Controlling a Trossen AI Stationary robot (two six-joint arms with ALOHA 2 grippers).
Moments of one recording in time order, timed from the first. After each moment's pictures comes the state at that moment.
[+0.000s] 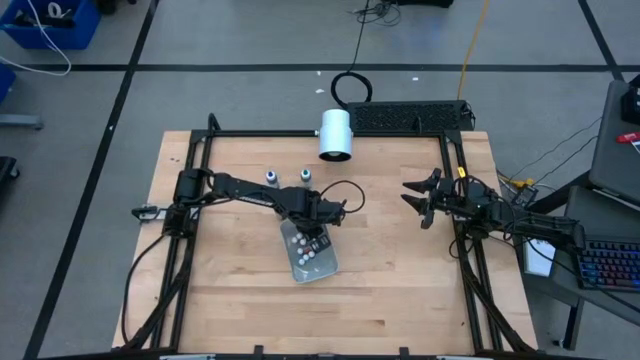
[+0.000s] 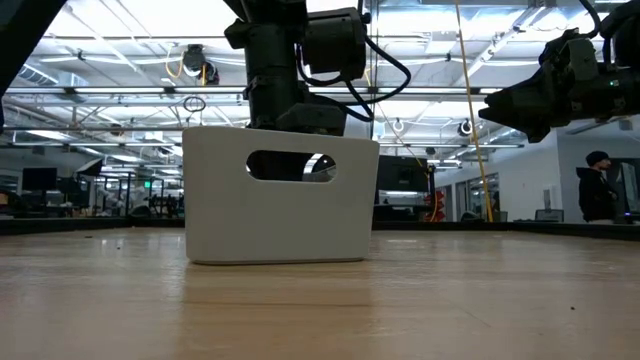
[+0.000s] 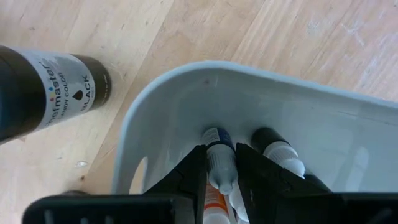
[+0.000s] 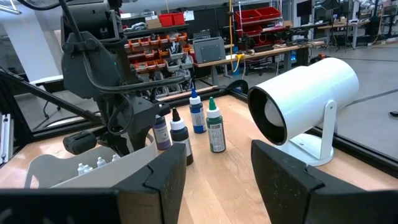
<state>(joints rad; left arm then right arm) -0.02 2.04 1.53 -0.91 -0.03 -0.55 -0.23 0.05 0.01 0.04 0.08 0.15</state>
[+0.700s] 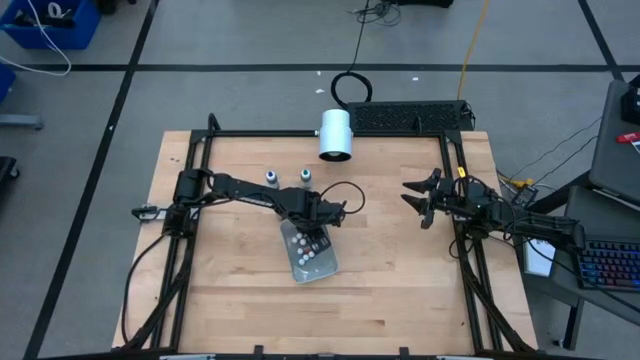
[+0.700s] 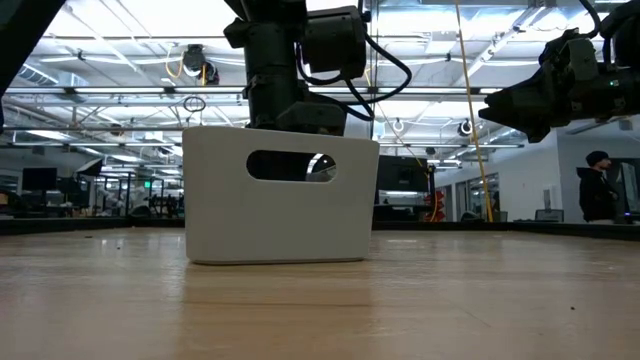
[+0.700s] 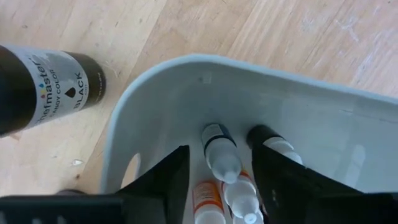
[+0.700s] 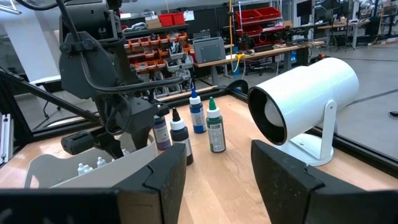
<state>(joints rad) -0.02 2.04 1.53 -0.91 -0.02 -0.55 -0.23 0.05 0.02 0.04 0.08 0.15</state>
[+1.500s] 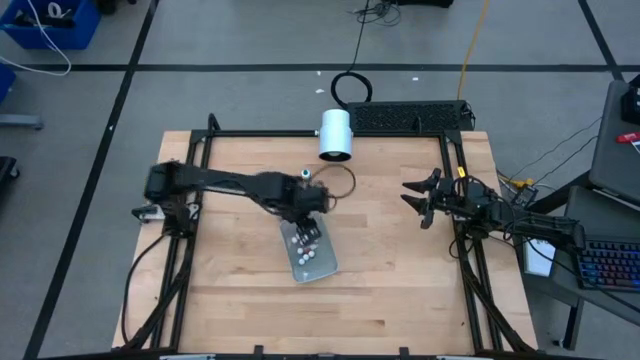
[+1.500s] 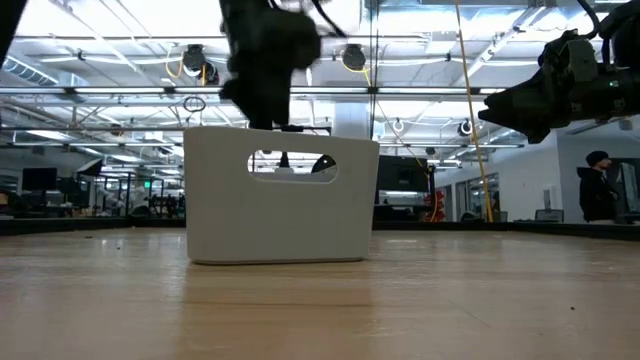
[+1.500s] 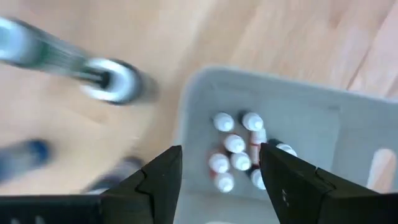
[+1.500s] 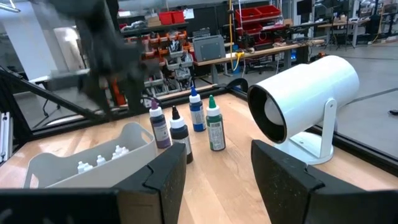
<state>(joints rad) -0.01 1.79 1.53 -1.00 -0.06 -0.51 -0.23 0.06 0.01 0.04 0.08 0.15</state>
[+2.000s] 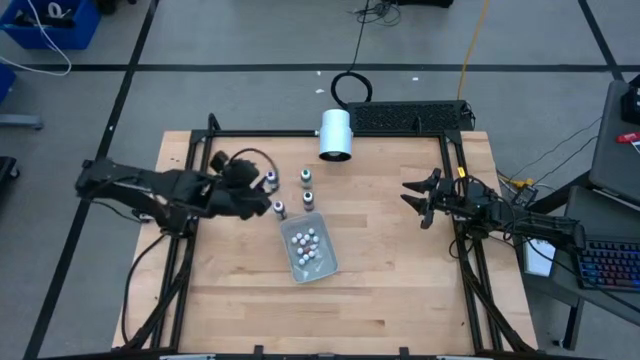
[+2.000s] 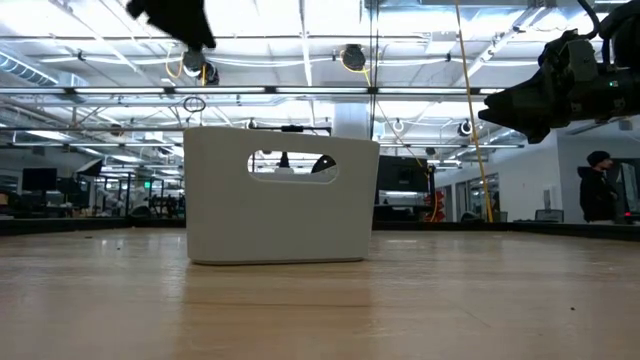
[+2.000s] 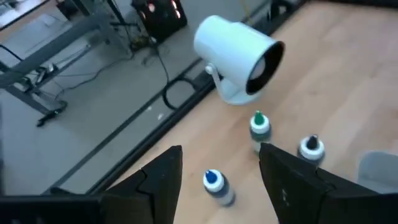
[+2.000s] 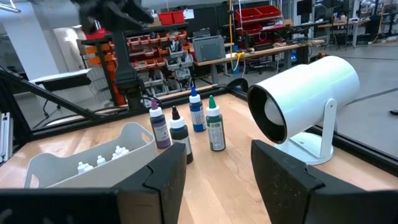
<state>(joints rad) -0.18 1.19 1.17 -0.96 -0.90 -0.57 -0.23 0.06 0.01 0.04 0.08 0.15</state>
